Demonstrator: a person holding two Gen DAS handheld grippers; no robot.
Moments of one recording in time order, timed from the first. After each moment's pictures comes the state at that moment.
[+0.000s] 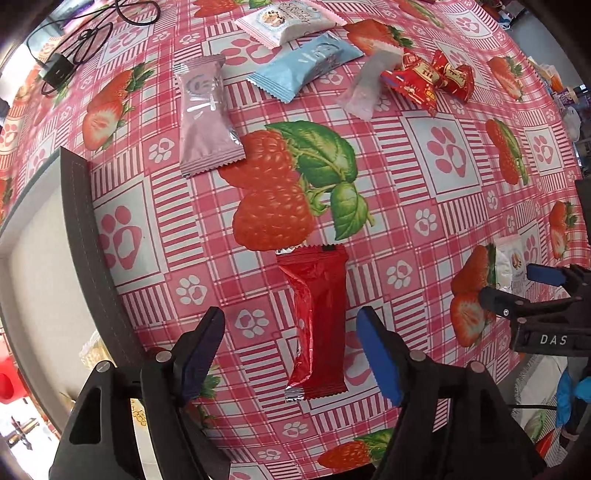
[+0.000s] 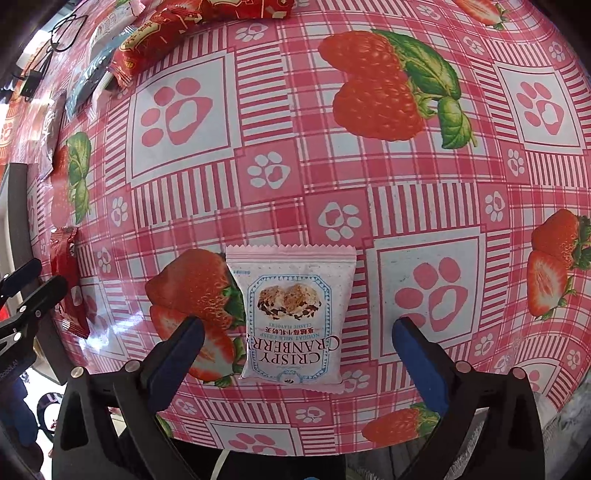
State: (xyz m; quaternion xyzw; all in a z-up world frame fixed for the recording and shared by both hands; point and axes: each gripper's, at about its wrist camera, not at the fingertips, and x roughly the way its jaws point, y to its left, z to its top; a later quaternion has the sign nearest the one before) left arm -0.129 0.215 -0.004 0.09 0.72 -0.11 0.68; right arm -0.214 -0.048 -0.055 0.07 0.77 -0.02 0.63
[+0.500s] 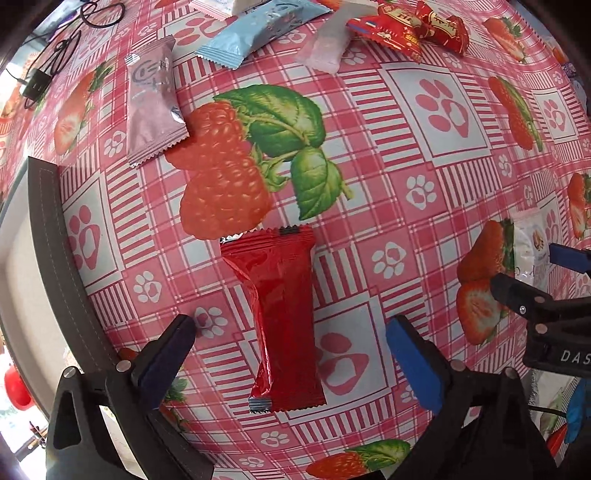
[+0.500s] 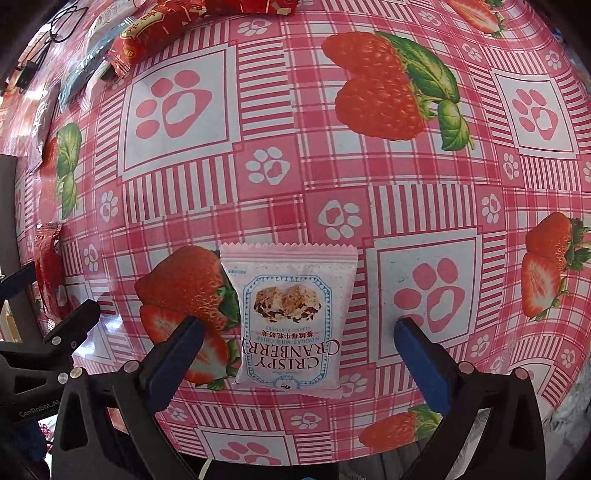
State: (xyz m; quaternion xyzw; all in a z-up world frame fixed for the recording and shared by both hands) left arm -0.143 0.177 -0.044 0.13 0.72 -0.11 0.67; right arm -0.212 -0.042 -0.058 0.06 0.76 -0.03 0.65
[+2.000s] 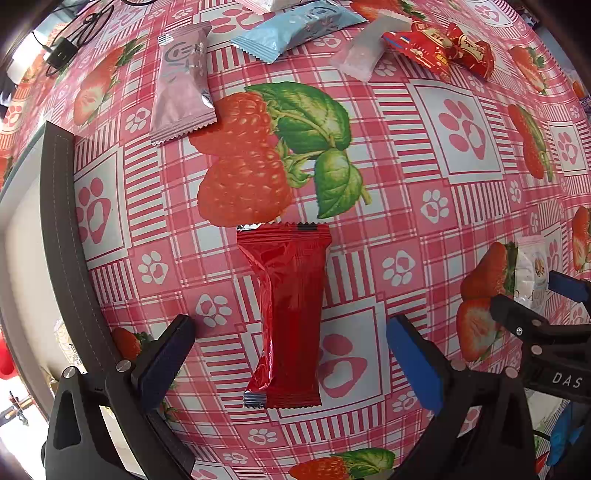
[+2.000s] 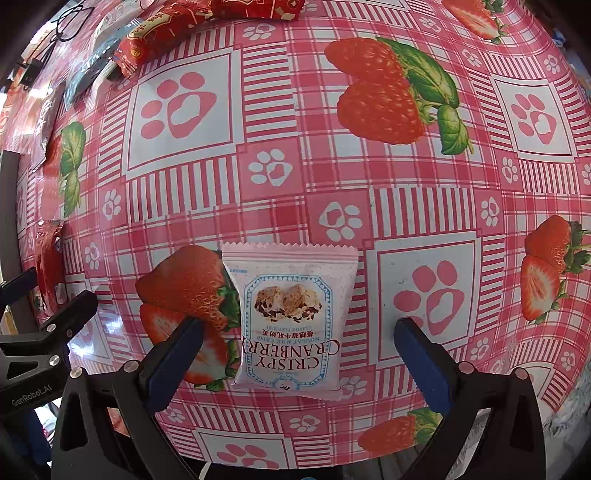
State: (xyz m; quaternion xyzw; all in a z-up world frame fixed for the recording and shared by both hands) left arm -0.157 0.194 -0.034 0.09 0.73 -0.07 0.68; right arm -0.218 -0.043 -0.054 0.05 0.76 -0.03 0.65
